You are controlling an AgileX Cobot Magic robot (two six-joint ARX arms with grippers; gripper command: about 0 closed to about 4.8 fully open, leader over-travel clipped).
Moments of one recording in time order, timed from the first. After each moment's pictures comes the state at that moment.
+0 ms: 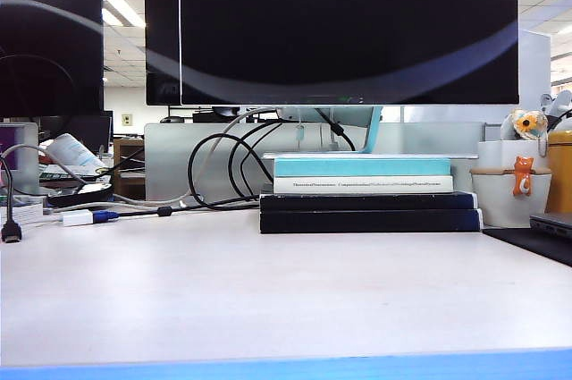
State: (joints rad) left arm 0.34 1.15 0.89 -0.07 0.69 -0.05; right arm -0.03 1.06 0.87 -0.25 0.26 -0.35
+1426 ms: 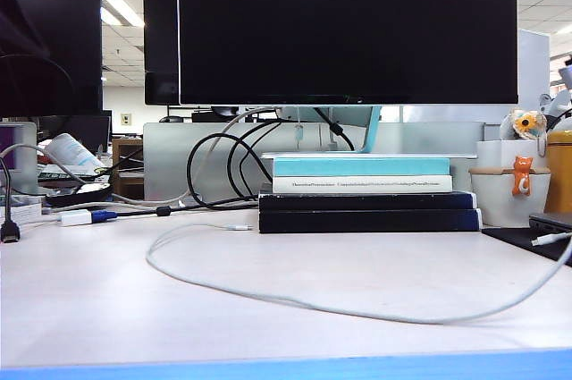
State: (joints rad) left arm 0.15 1.16 0.84 -0.23 0.56 -0.04; right arm -0.02 1.26 0.90 -0.75 0.16 -0.38
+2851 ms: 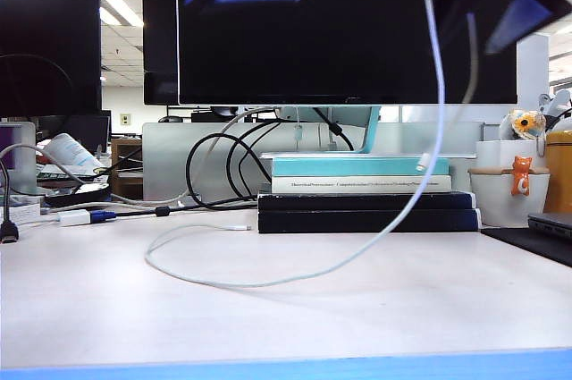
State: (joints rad) left arm -0.69 1.31 0.84 0.33 0.54 -0.01; right arm 0.26 1.33 1.22 -0.55 -0.07 -0.10
